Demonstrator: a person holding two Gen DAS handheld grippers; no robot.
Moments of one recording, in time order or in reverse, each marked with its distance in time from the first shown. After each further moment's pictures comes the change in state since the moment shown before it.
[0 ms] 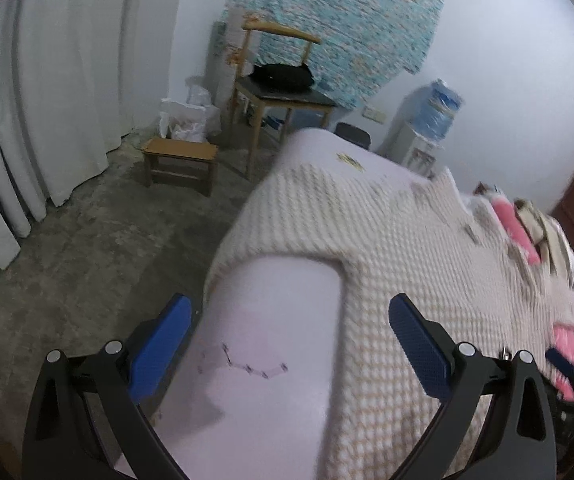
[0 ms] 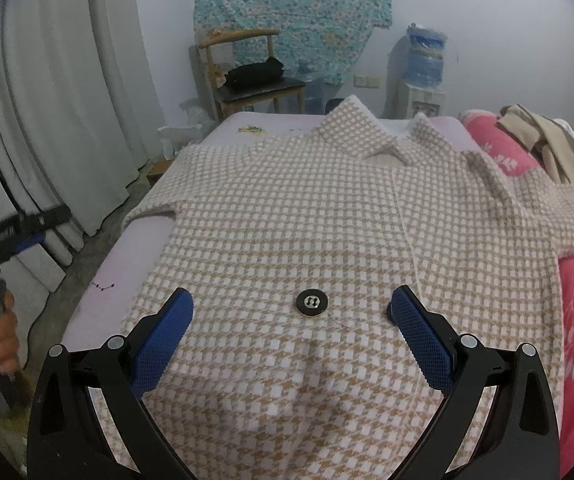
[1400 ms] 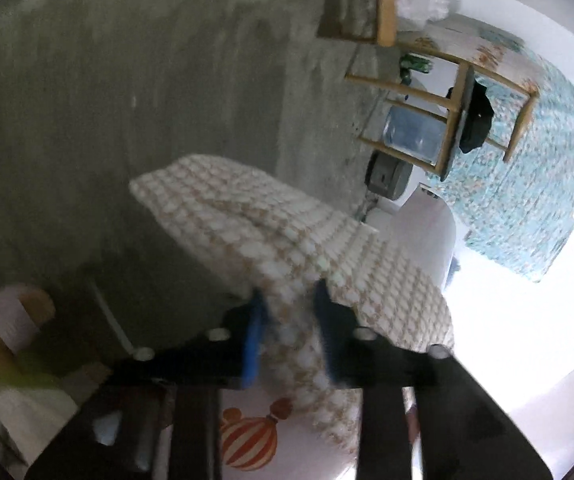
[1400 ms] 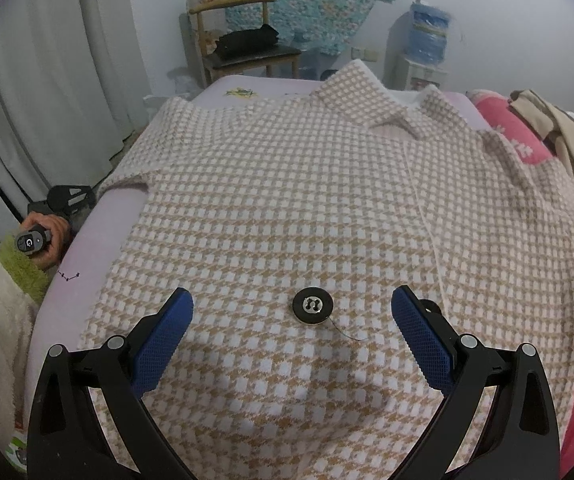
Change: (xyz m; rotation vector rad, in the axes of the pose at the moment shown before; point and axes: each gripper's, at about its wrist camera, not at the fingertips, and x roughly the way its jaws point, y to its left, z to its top) left arm 0.251 0.233 -0.013 -1.229 0.421 -0.417; right arm 0.050 0.008 0.003 -0.025 0.108 -0.054
